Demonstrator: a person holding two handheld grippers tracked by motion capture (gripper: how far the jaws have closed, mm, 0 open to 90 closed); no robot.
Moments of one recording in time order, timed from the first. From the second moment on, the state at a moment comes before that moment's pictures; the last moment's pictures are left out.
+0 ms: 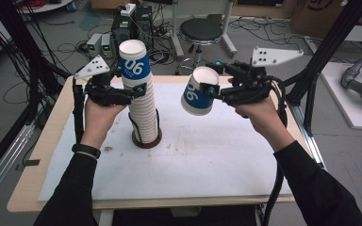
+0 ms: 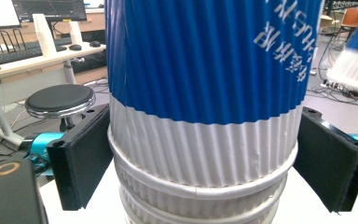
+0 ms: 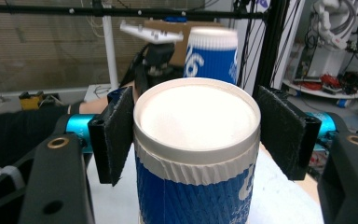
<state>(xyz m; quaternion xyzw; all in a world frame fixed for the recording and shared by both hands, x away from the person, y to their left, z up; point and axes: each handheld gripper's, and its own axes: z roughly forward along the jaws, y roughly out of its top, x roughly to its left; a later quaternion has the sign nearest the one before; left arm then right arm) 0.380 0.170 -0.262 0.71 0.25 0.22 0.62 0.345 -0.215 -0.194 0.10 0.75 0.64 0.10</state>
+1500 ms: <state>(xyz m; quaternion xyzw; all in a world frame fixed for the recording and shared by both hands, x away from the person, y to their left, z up) 0.335 0.190 -0.278 0.71 0.23 0.25 0.62 0.324 -0.253 -0.314 0.15 0.78 0.60 0.09</state>
